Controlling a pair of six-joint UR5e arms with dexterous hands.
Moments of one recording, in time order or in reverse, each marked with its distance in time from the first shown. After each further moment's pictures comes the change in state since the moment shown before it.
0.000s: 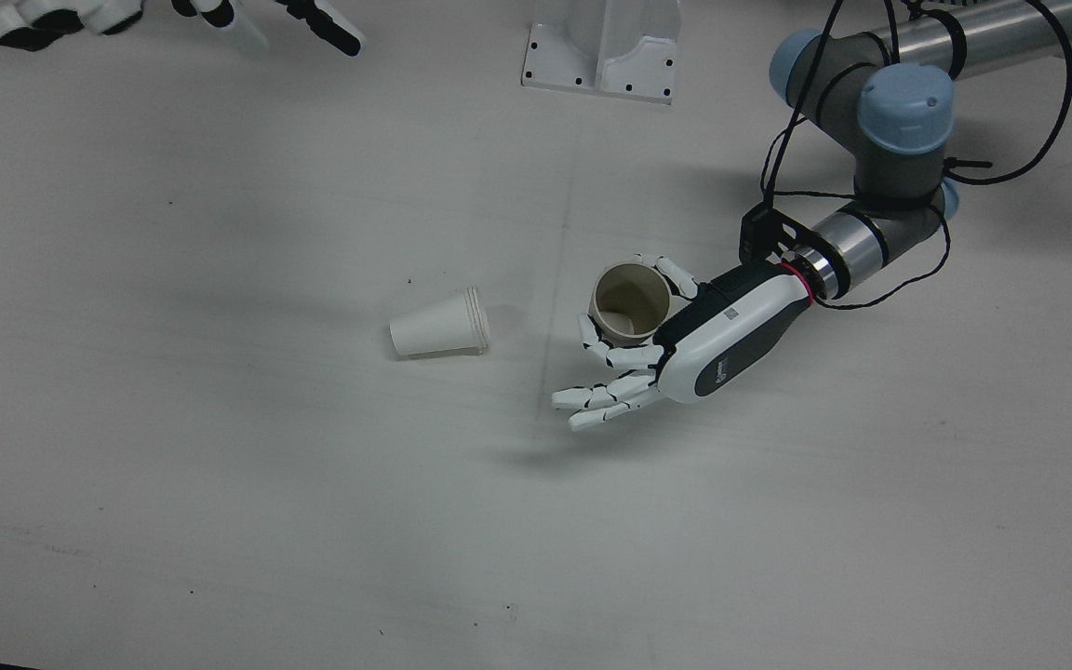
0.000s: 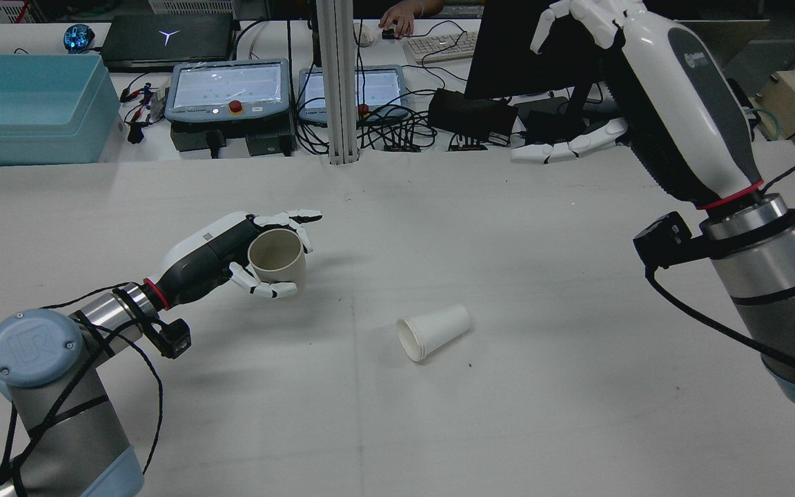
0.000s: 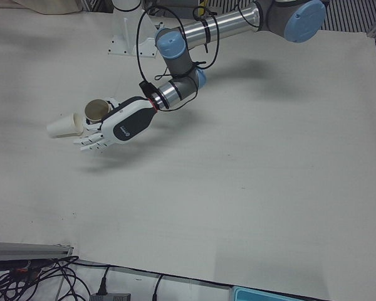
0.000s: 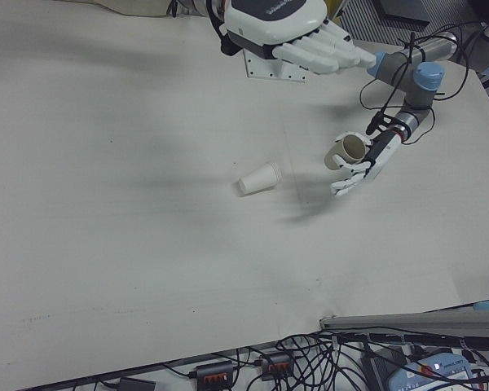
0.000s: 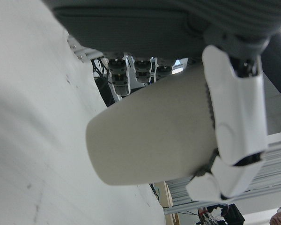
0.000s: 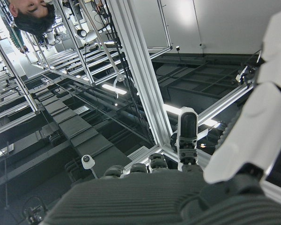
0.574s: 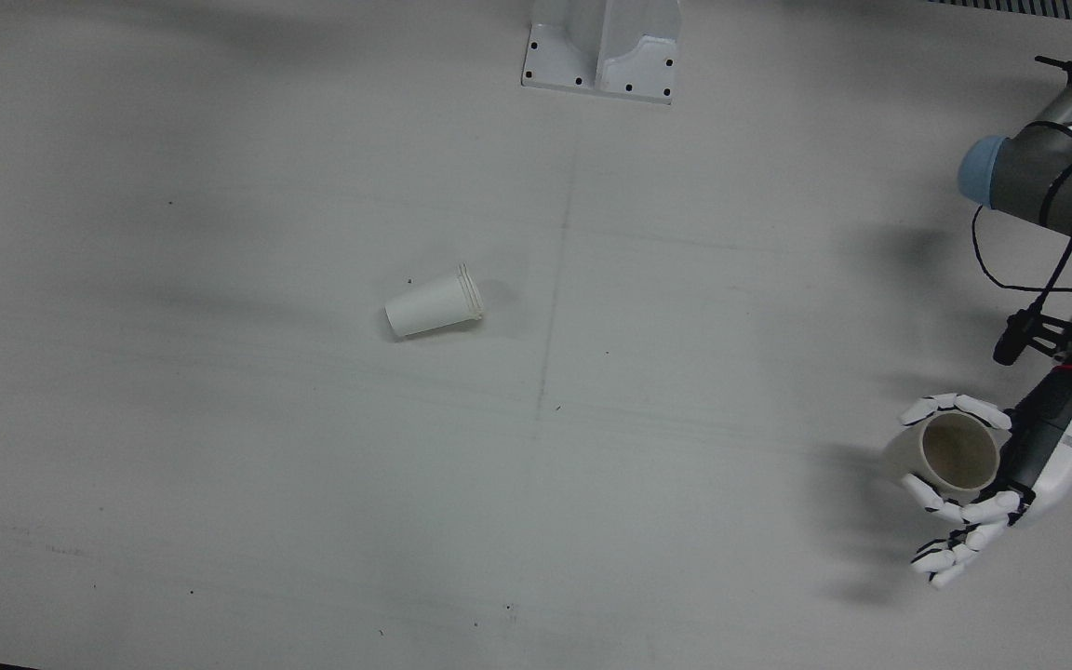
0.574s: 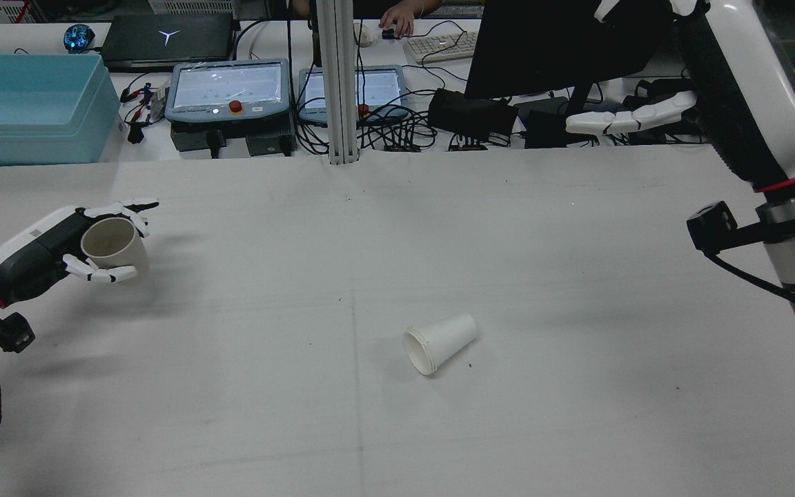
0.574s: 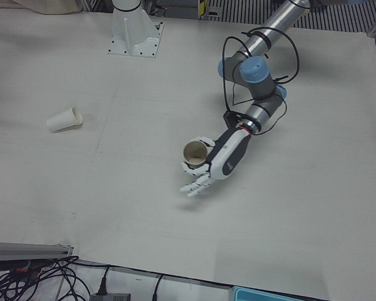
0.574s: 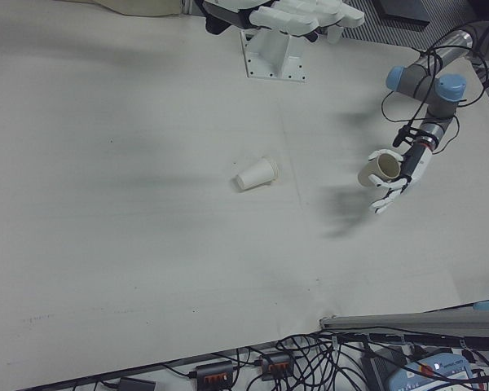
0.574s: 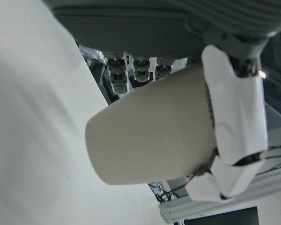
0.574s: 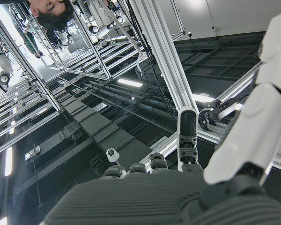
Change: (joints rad) left arm -0.264 0.362 0.147 -0.288 -0.005 -0.083; right arm 0.076 -0.087 0.033 -0.018 0.035 0.193
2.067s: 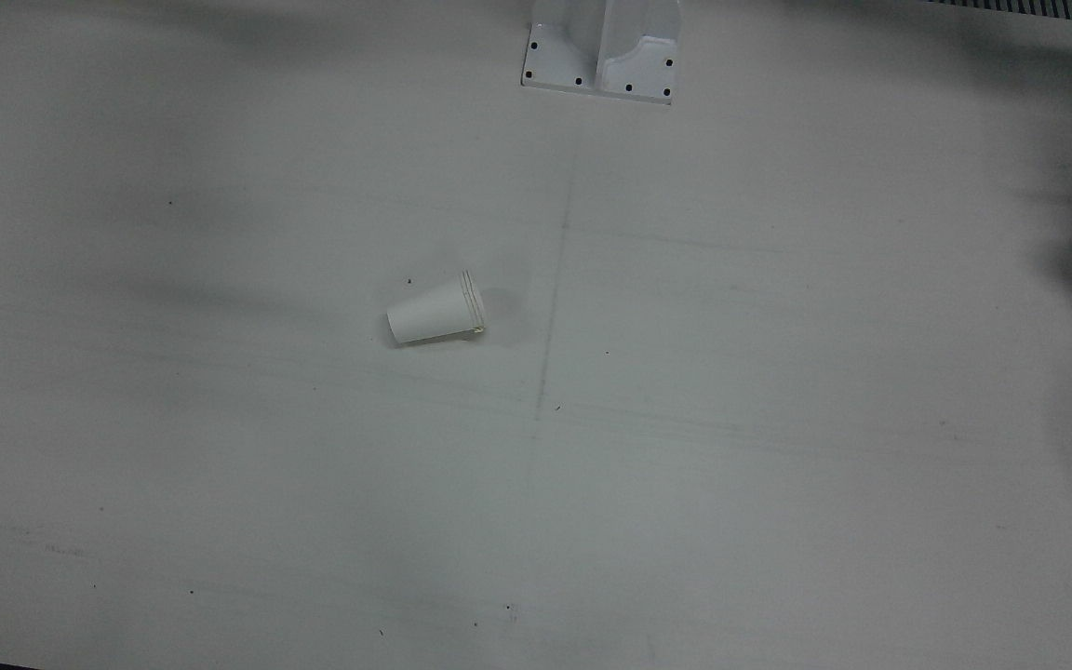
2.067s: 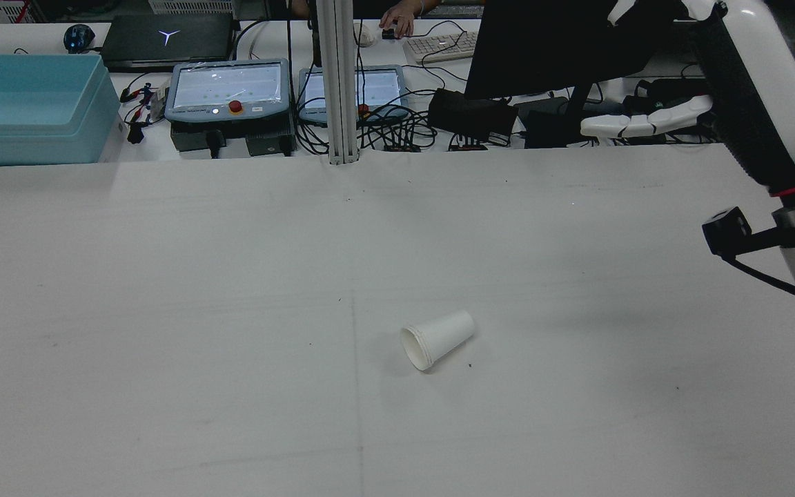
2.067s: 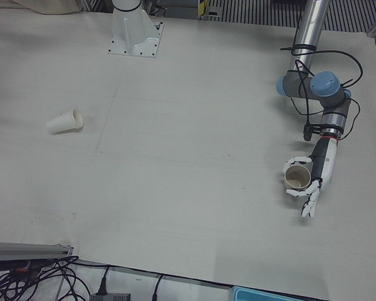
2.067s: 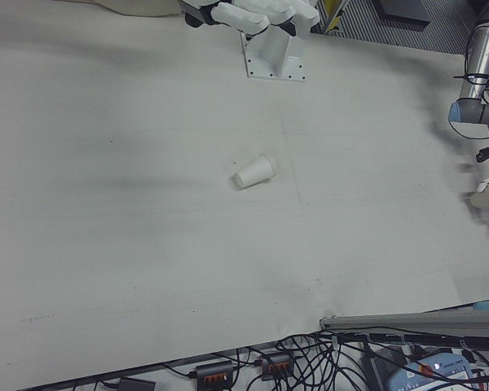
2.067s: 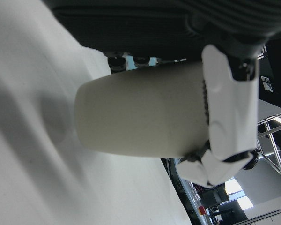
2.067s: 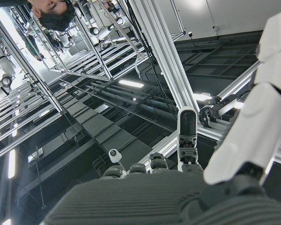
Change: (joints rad) left arm -0.141 0.128 0.351 -0.291 -0.059 -0.038; right arm 0.001 -0.013 0.026 -0.028 0.003 0.026
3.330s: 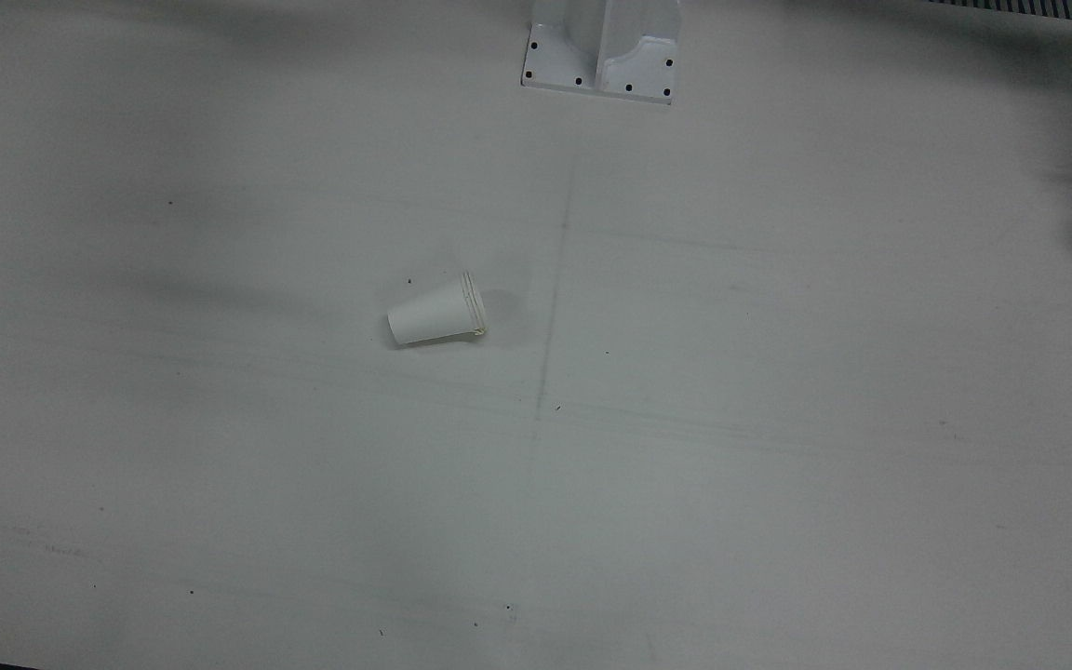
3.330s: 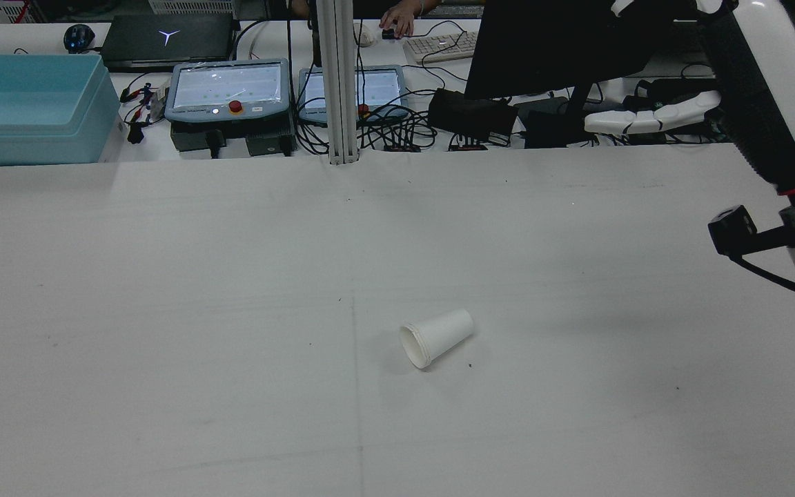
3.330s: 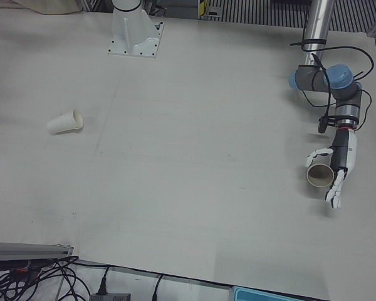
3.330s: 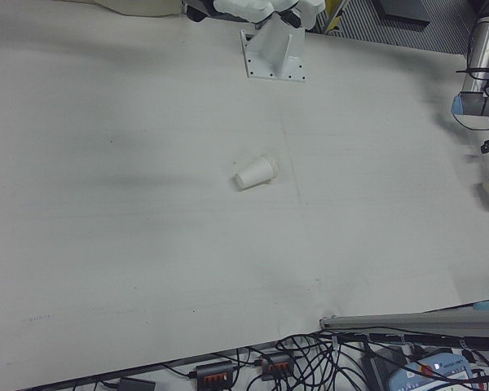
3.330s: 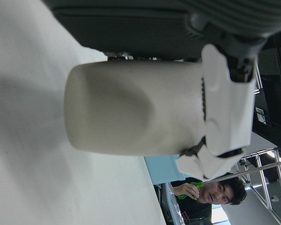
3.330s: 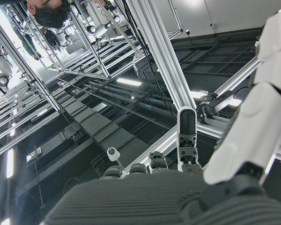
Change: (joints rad) left arm -0.003 0.078 0.050 -0.124 -0.081 -0.119; right arm 0.000 0.000 0.014 0.000 0.000 0.000
